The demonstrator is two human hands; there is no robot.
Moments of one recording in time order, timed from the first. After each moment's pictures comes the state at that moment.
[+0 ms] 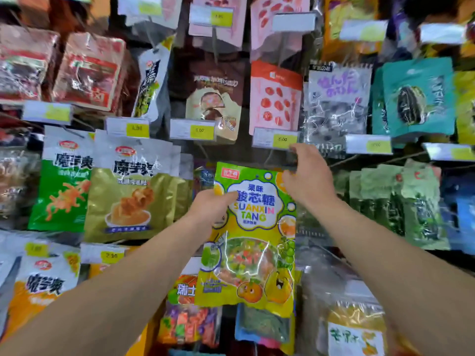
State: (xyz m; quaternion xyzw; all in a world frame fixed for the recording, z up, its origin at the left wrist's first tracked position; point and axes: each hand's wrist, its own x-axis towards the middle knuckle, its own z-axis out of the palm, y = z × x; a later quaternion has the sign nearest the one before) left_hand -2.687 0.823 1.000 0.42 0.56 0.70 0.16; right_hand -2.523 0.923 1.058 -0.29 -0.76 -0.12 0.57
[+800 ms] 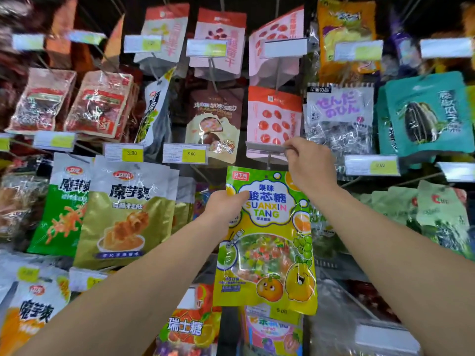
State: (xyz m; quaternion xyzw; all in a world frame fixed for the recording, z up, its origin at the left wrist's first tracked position) left_hand -2.658 0.862 1.048 0.43 0.55 0.71 0.11; right_hand -2.518 0.953 1.125 -0.21 -0.73 -0.15 0.64
